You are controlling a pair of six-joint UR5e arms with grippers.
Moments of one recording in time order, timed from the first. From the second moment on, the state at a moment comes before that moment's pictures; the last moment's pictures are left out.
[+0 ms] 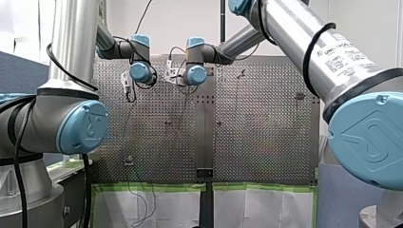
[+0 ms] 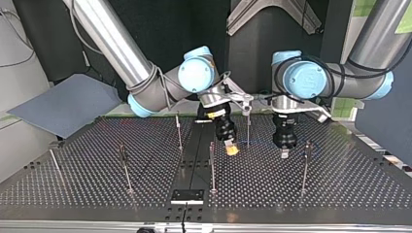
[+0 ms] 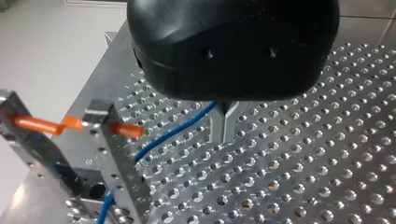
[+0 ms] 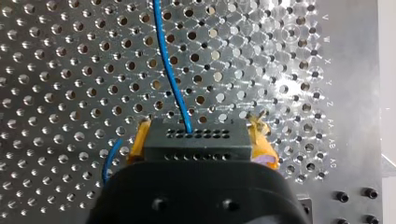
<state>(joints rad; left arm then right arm) -0.08 -1.69 -1.77 -2.75 -1.72 -1.73 2.45 -0.88 1.00 -0.19 1.69 1.69</state>
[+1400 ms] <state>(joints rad) -0.16 -1.70 -2.08 -2.65 -1.85 -1.72 2.46 -0.88 1.27 -0.19 1.69 1.68</state>
